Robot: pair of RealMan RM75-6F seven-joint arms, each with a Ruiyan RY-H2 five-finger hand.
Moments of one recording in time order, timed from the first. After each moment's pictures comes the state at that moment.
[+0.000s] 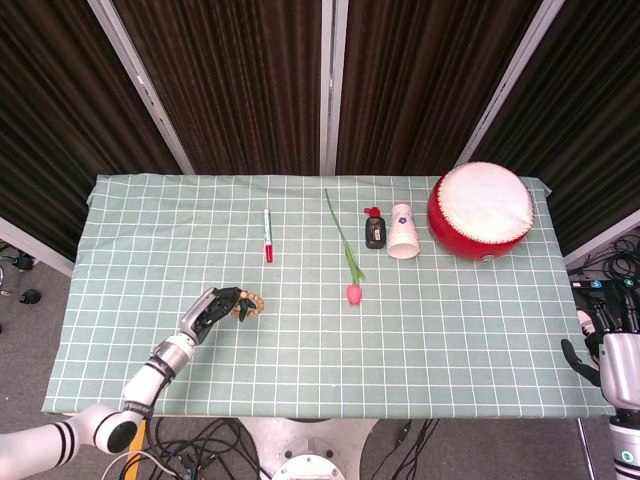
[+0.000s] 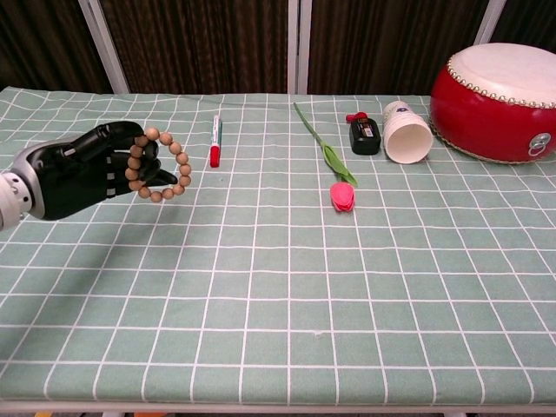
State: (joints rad) left arm -0.54 -1.55 -0.16 -1.45 1.37 0.83 -1.21; right arm 0.02 -1.14 0.11 -1.57 -1.53 1.63 -0.03
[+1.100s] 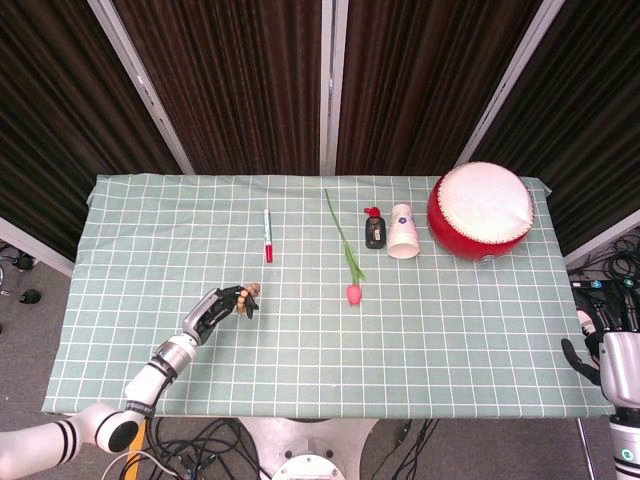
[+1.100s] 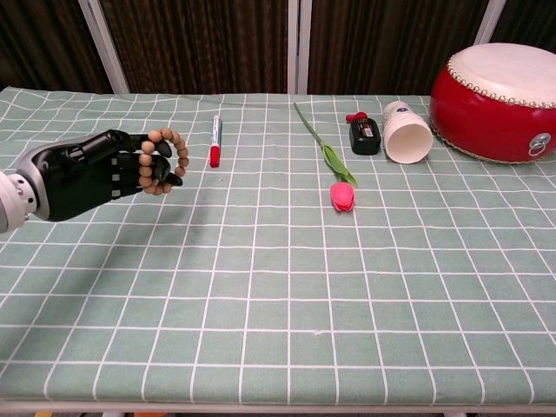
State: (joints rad) left arm -0.55 -1.56 -0.16 -1.45 1.38 0.84 -1.23; right arm 0.03 -1.14 0.11 -1.56 -1.52 1.61 -0.02
